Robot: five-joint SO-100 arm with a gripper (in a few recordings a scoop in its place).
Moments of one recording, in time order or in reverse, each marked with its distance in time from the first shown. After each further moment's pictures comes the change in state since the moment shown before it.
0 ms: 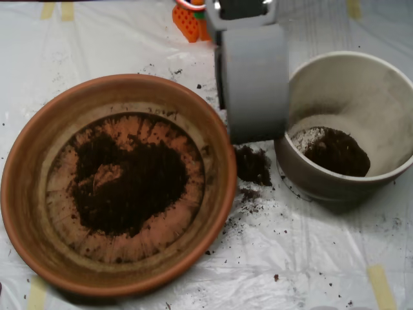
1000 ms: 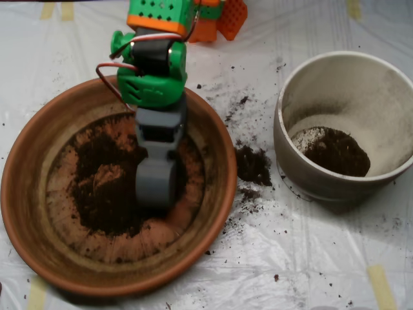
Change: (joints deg) arm 20.0 -27.5 21.9 -13.0 -9.2
